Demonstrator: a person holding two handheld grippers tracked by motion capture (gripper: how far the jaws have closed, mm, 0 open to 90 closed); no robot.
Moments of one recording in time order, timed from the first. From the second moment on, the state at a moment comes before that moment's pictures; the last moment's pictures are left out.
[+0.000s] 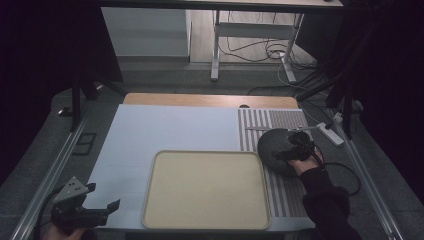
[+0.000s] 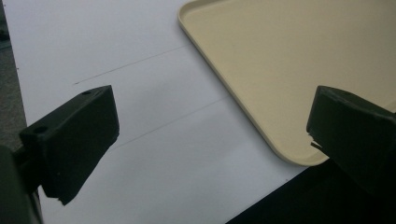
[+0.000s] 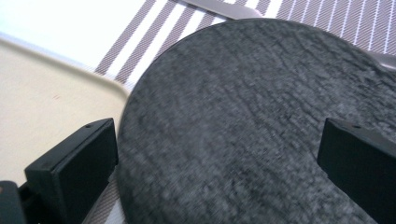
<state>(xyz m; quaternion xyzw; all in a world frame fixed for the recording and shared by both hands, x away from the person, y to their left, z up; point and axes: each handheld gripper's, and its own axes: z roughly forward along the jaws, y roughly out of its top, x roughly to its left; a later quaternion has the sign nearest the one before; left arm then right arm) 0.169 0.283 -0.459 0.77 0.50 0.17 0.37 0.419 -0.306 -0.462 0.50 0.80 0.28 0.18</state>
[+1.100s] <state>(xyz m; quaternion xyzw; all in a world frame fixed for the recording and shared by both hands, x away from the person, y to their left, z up) 0.170 0.282 -0.459 0.77 0.50 0.17 0.36 0.498 -0.308 -0.473 0.52 0.79 0.24 0.19</state>
